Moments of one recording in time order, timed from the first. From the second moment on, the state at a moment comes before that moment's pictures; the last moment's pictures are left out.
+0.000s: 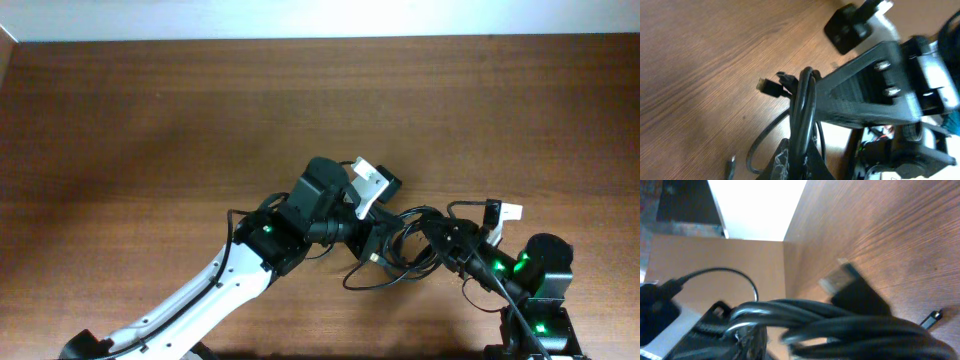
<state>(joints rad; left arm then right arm) -0.72 1.37 0.94 -0.18 0.58 -0.22 -0.05 0.63 0.26 0.00 -0.82 1.17</state>
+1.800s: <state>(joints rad) -0.60 1.39 0.95 -0.61 0.12 -0.58 -0.05 1.03 0.27 -0.05 -0.74 0.81</state>
